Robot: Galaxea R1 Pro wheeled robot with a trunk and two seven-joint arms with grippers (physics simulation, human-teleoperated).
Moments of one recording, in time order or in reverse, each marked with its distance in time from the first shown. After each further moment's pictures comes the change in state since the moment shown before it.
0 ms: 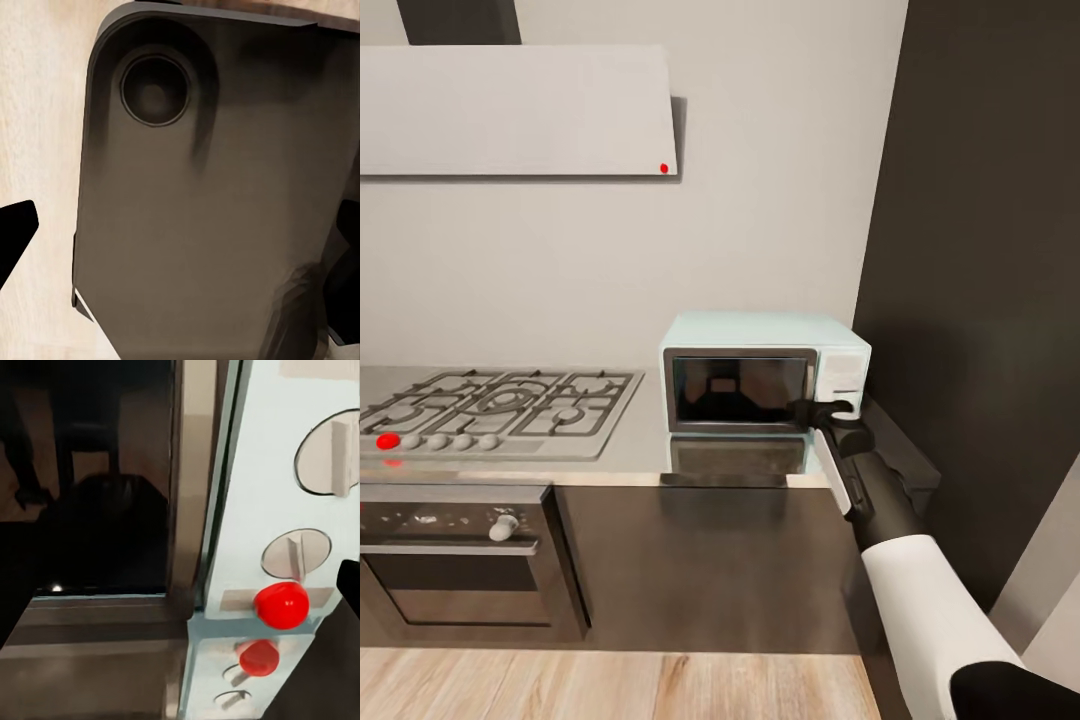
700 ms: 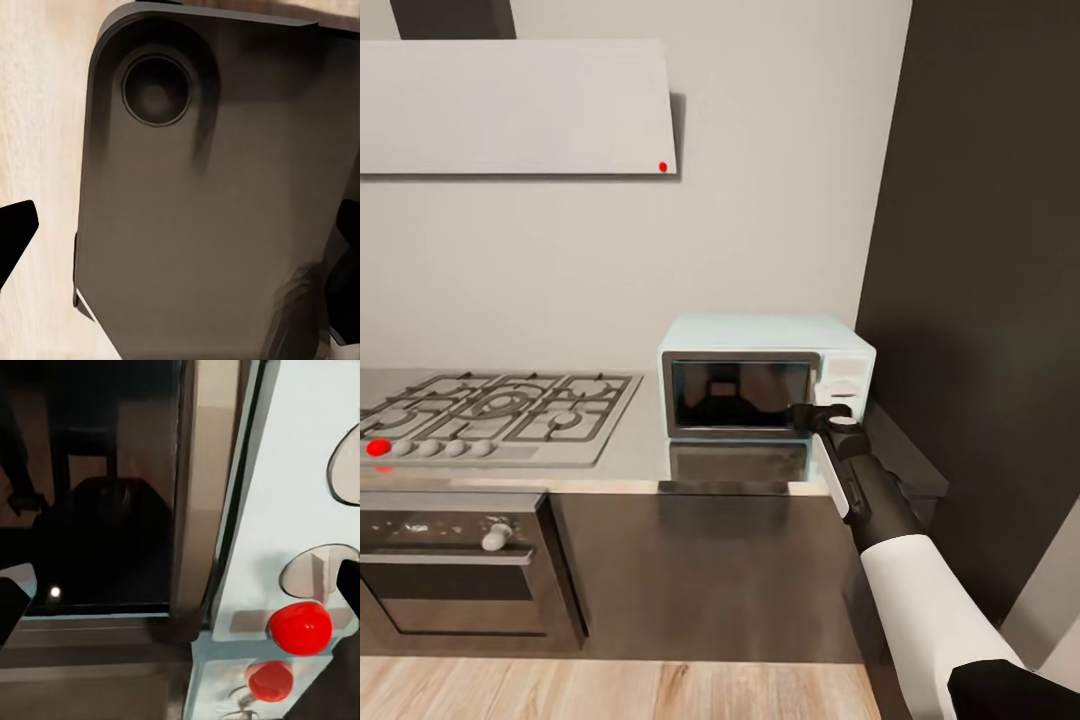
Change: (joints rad) left arm 0.000 0.002 -0.001 0.000 0.000 0.000 -0.001; right arm 0.000 0.000 -0.002 0.043 0.008 -0.038 0.006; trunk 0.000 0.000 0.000
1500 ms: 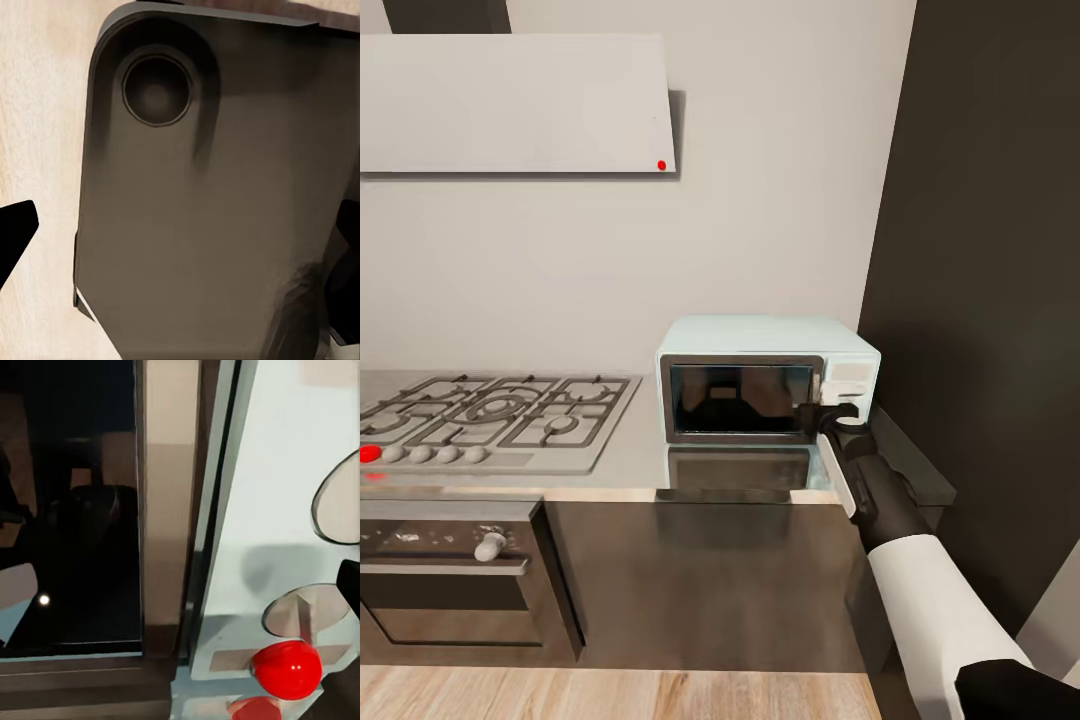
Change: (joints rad) left arm 0.000 0.000 0.000 0.000 0.001 0.000 0.001; right arm 0.000 -0.027 0.000 0.002 -0.002 -0.016 0.000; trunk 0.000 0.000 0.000
